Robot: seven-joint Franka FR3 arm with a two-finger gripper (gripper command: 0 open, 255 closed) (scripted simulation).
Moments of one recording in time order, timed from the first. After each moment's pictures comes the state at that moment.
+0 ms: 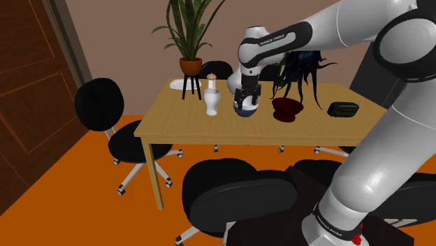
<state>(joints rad) -0.09 -0.11 -0.12 -2.10 -0.03 1.94 -0.07</state>
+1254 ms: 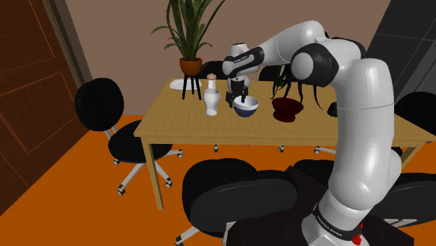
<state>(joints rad) -0.16 0.44 -0.16 -1.59 -0.03 2.02 -0.14</state>
